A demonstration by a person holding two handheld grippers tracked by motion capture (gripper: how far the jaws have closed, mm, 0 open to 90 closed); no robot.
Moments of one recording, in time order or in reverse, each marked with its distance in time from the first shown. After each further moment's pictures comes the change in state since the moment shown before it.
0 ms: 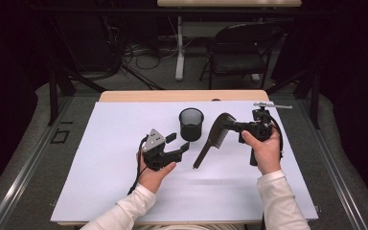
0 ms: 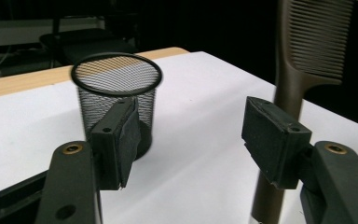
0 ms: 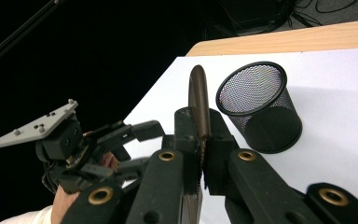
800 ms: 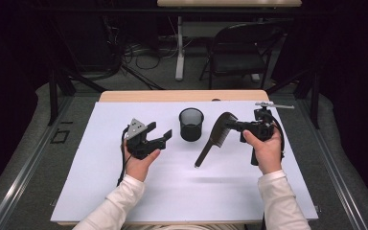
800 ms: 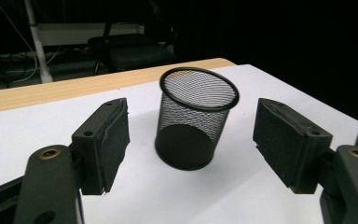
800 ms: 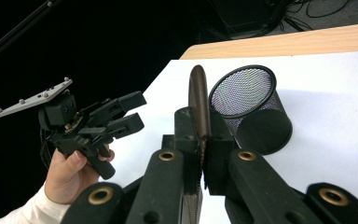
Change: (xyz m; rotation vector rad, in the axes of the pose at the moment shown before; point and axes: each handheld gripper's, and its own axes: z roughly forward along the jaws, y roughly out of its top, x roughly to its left) left arm 0.048 0.012 -0.016 -0.016 0.133 -0.045; right arm -0.002 0.001 -0.003 -0.015 -0.025 -0.003
